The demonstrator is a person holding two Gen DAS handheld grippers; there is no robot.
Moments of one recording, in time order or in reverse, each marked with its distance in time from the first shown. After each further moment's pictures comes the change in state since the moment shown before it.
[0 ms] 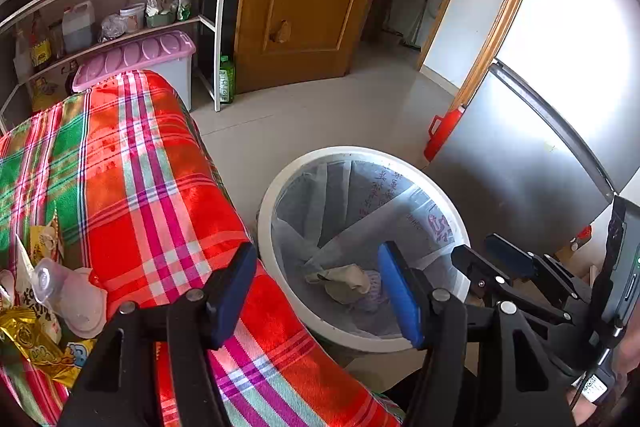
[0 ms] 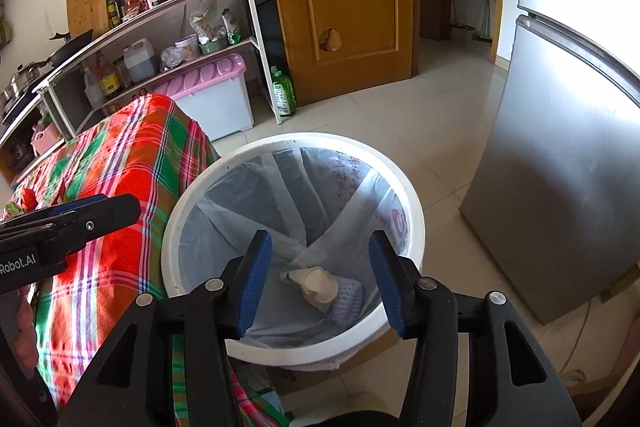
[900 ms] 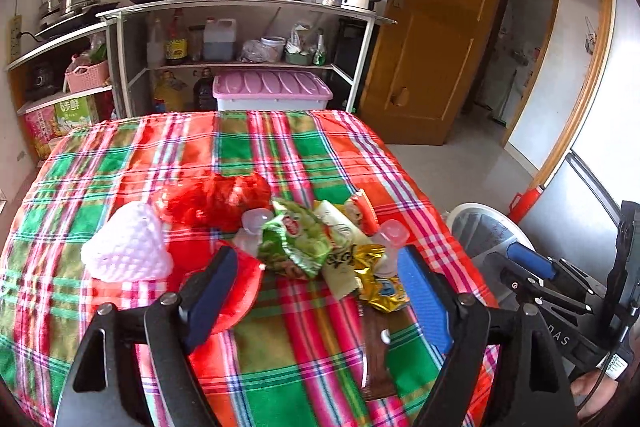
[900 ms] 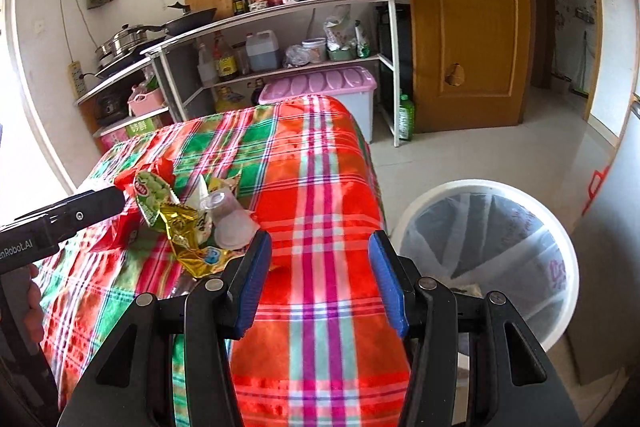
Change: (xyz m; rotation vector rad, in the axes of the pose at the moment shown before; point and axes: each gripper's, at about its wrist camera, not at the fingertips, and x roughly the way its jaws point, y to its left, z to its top) left arm -0.148 0.156 -0.061 -0.218 -0.210 0.288; right arm -0.032 0.172 -0.004 -0.230 -0.049 0.310
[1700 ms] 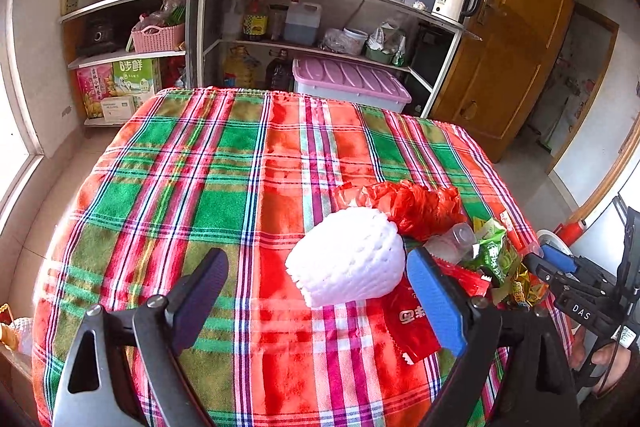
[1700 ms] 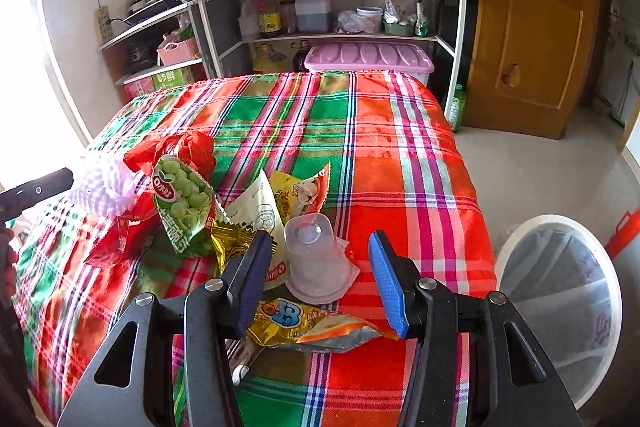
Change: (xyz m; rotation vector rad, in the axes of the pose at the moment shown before) left arm 0.001 0.149 0.003 -0.146 0.040 0.123; right arm 0.087 0.069 0.027 -0.145 0.129 0.070
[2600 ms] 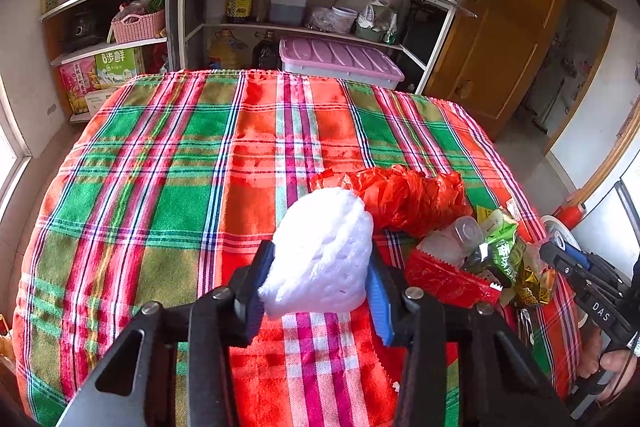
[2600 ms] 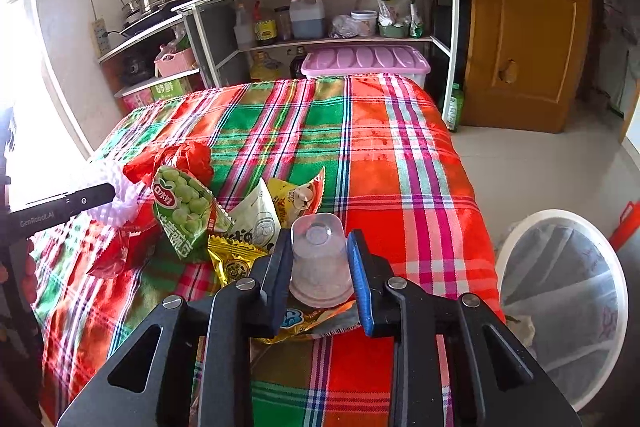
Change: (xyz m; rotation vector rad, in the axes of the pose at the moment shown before) left arm 0.027 -0.021 0.001 0.033 0.069 -0.008; right arm -0.008 -0.006 -0.002 0.044 -0.025 0.012
